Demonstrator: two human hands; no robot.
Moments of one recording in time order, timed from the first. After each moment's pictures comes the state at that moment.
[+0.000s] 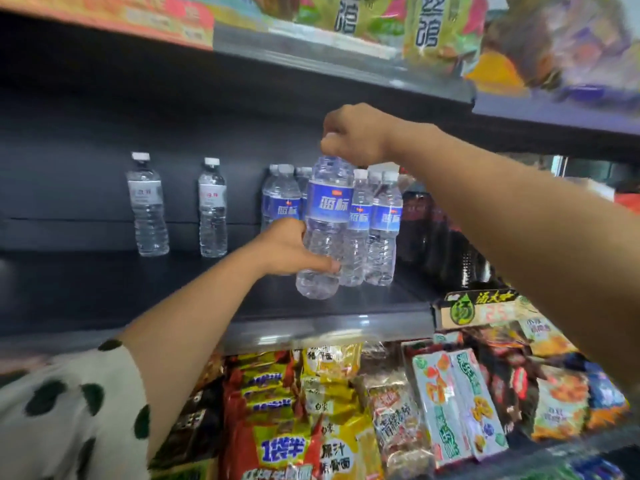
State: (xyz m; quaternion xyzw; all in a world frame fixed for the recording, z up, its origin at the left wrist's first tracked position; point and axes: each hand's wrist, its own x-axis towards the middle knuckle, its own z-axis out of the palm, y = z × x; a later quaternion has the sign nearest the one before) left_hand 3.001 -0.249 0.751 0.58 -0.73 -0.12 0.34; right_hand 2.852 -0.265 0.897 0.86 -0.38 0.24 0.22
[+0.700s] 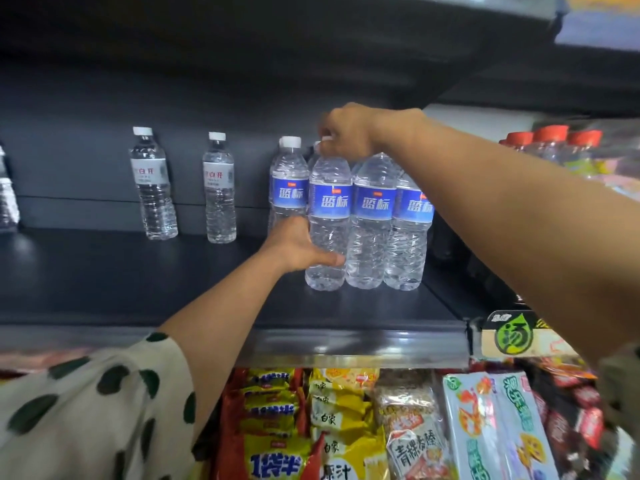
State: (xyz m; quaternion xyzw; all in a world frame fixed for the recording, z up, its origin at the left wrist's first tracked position) left_hand 2.986 -0.327 0.726 0.67 -0.63 -0.08 0.38; right_hand 2.876 -0.389 0.883 0.90 -0.33 0.16 0.23
